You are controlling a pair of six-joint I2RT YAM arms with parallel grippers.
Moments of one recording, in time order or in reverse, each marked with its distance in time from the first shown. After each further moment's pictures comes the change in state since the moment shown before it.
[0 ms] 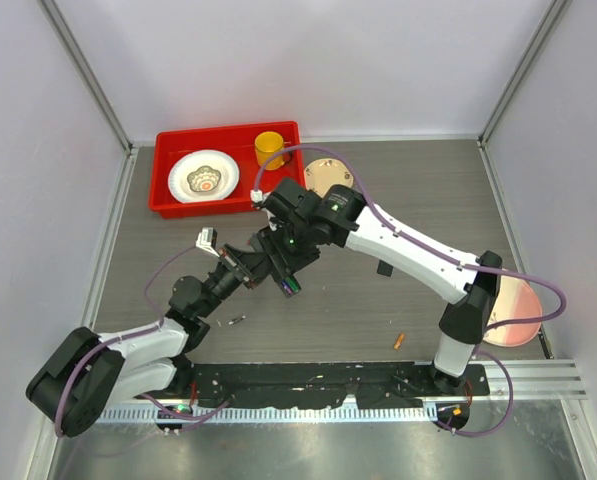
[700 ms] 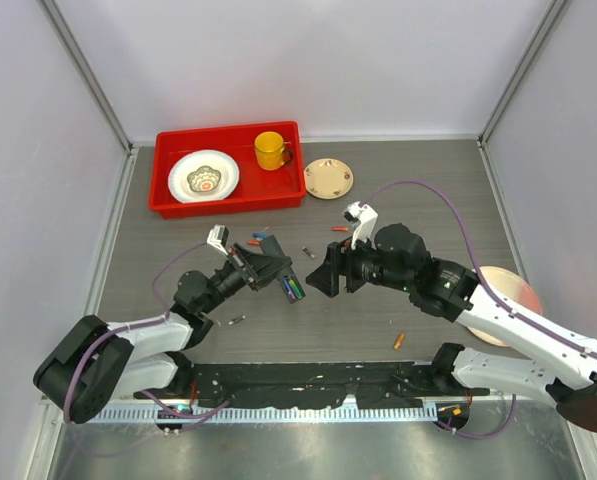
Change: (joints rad) left arm -0.001 0.075 0.024 0.023 0.102 -0.037; right arm -0.079 -0.795 -0.914 0.743 0.025 0.092
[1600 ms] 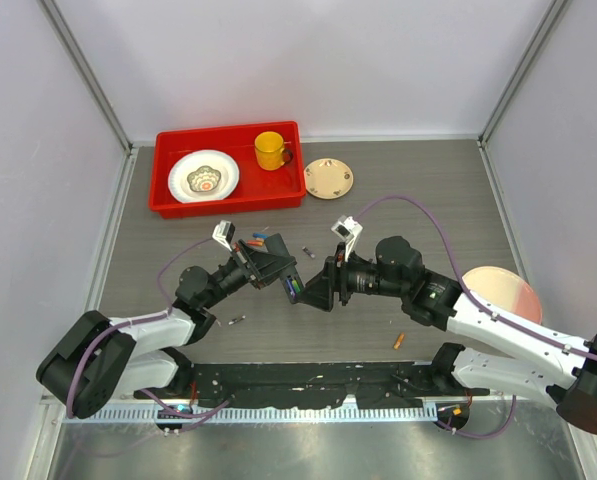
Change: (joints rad) left arm 0.000 0.040 0.052 0.019 0.087 -0.043; right arm -0.032 -0.026 -0.260 0.442 -0.317 0.085
